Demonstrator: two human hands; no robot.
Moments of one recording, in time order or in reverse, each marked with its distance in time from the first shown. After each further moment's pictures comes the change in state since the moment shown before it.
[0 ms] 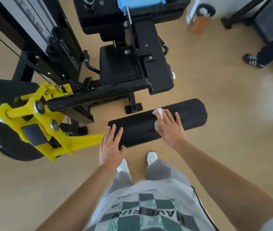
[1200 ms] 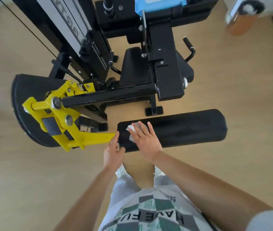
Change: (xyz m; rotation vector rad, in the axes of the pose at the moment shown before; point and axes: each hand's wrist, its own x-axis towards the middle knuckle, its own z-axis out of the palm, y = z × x) left_hand -0.004 0.018 -0.004 -0.566 0.026 -0.585; right_hand 0.024 -0.095 0.020 0.023 -0.020 -0.442
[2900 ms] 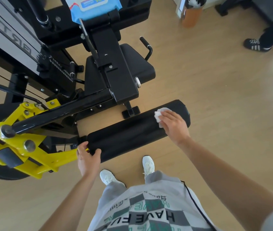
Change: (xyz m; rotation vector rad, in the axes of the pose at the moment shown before) left_hand 0.008 0.035 0.017 0.101 0.228 -0.027; right_hand -0.107 0.180 -0.022 0.175 0.629 0.261
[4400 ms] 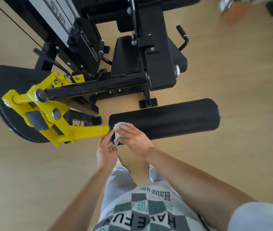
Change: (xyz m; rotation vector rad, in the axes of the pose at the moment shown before) left_hand -0.028 -0.041 -0.009 -0.121 -0.100 0.156; right_hand -0.006 -0.178 0.125 0.181 -0.275 -0.562
